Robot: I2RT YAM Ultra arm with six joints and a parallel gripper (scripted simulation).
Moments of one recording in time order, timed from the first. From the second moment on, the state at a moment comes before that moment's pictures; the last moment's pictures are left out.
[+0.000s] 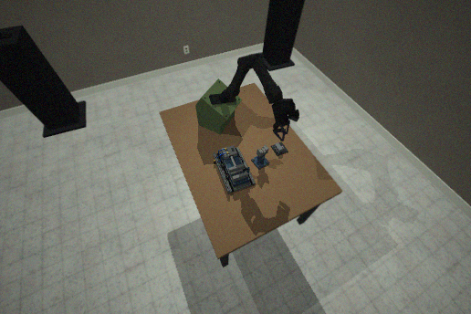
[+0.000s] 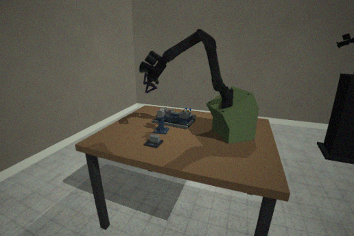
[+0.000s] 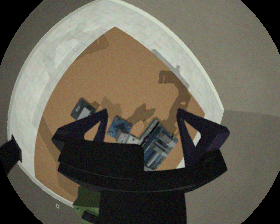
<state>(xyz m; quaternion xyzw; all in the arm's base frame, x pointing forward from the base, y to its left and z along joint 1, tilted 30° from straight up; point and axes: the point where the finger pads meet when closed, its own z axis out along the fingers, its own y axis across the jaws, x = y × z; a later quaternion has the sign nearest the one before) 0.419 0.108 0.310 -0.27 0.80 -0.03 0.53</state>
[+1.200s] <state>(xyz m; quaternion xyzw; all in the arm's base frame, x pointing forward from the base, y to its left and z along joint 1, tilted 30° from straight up) 0.360 0.224 0.208 -0.68 0.69 -0.04 0.25</state>
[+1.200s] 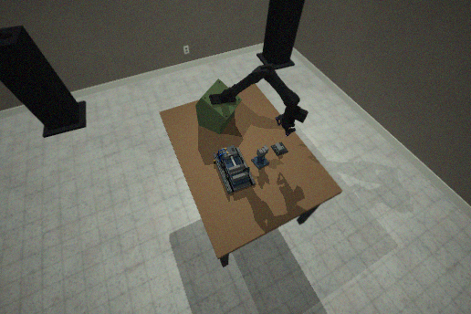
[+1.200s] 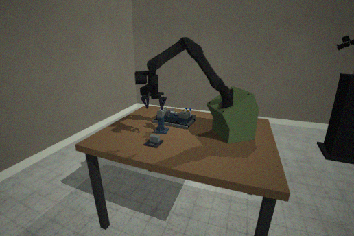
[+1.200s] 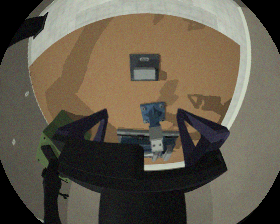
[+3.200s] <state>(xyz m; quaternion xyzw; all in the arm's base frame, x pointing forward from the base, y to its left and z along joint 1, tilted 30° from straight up) 0.358 0.223 0.207 -0.68 0.69 -0.04 0.24</state>
